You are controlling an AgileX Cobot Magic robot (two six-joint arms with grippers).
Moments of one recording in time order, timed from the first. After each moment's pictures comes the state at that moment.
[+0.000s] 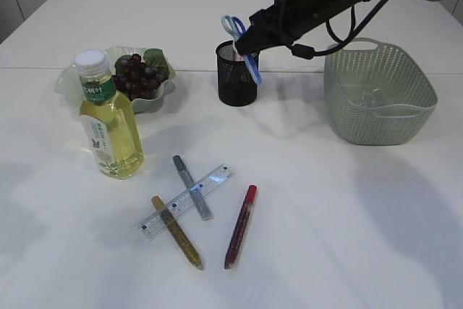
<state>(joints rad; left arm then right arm) -0.21 1.26 -0.85 -0.05 0.99 -0.13 0.18 2.33 -2.14 0.82 1.04 -0.80</state>
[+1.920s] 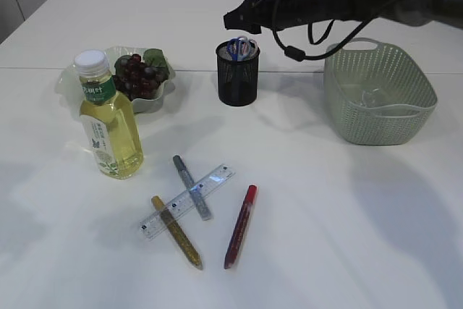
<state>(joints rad) -0.21 1.26 -0.85 -0.05 0.98 -0.13 0.18 2.43 -2.14 1.26 0.72 -1.29</state>
